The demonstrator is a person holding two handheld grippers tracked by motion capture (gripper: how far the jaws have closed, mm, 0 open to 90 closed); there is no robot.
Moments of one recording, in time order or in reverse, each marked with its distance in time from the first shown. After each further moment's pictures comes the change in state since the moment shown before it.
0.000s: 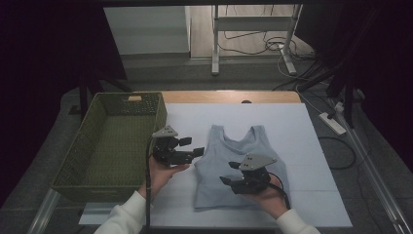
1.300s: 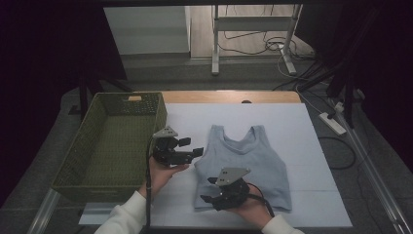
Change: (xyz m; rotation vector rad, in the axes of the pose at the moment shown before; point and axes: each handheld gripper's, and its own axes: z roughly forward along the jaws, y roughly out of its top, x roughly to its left) left arm 0.004 -0.003 0.003 0.009 0.017 -0.007; right arm 0.050 0.005 0.036 0.073 0.166 -0.070
